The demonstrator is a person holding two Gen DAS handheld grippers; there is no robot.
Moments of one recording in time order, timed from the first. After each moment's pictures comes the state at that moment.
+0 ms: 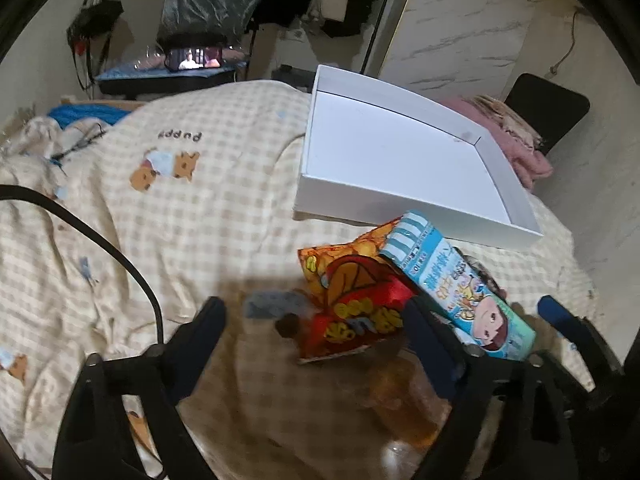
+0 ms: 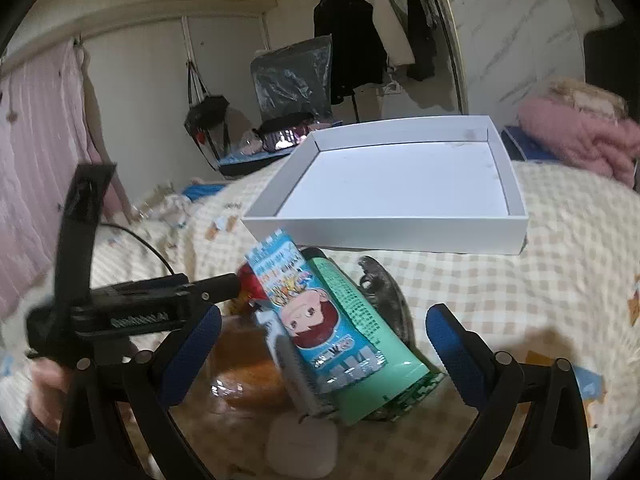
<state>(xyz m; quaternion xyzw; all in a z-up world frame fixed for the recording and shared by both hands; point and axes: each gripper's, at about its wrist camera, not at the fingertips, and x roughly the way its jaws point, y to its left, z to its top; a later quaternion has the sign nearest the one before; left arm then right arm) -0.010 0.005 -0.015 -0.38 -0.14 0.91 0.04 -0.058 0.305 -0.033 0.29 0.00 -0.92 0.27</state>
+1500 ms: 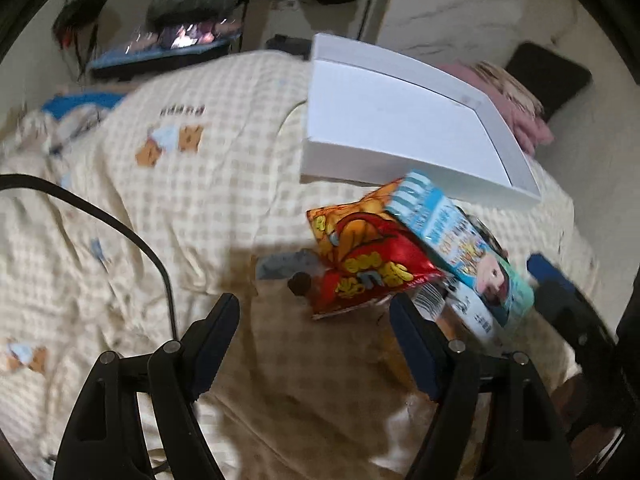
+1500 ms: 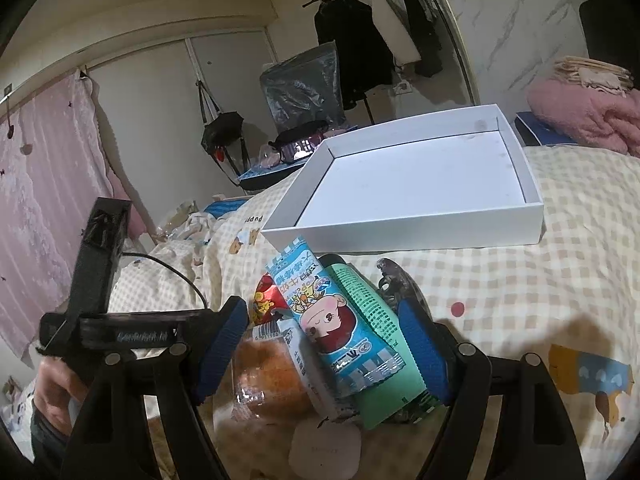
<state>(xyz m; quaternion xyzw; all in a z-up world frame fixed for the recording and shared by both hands) 0.007 0.007 -0.007 -0.44 -0.09 0.89 0.05 -0.068 0.322 -0.035 0.28 -0.07 -0.90 0.32</state>
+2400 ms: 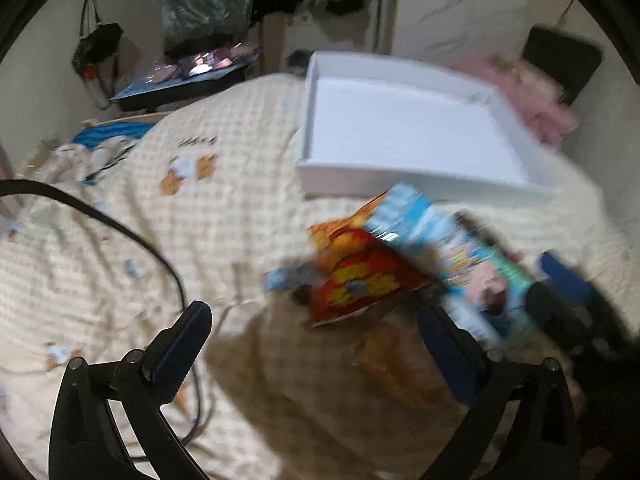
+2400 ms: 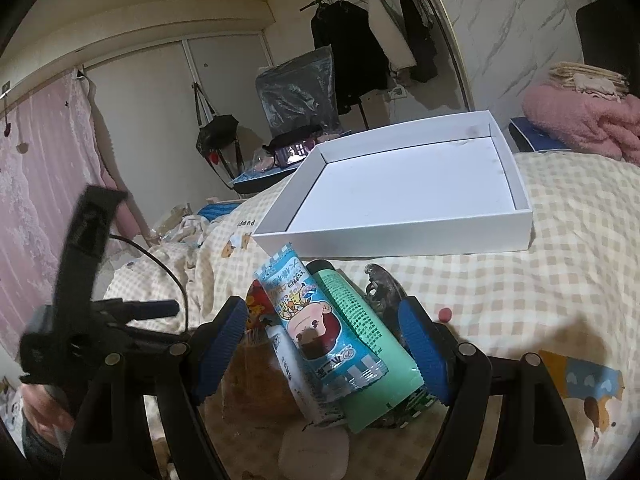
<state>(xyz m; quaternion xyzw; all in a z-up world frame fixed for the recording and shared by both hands) 0.020 0.036 0.007 -0.41 -0.06 0.91 0.00 -0.071 0.326 -0.036 0.28 -0.07 -0.91 0.31</state>
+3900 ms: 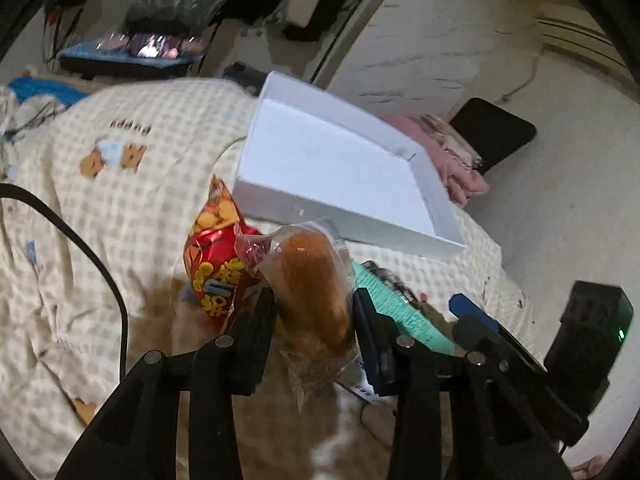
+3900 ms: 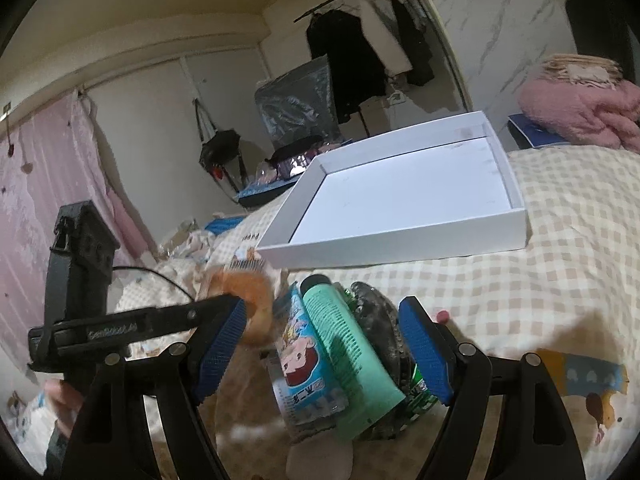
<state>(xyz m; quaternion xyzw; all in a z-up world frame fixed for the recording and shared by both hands) 0.002 0.005 -0.010 -0.36 -0.22 0.89 0.15 -0.072 0.335 -0.032 0.27 -0.08 -0.91 0.32</state>
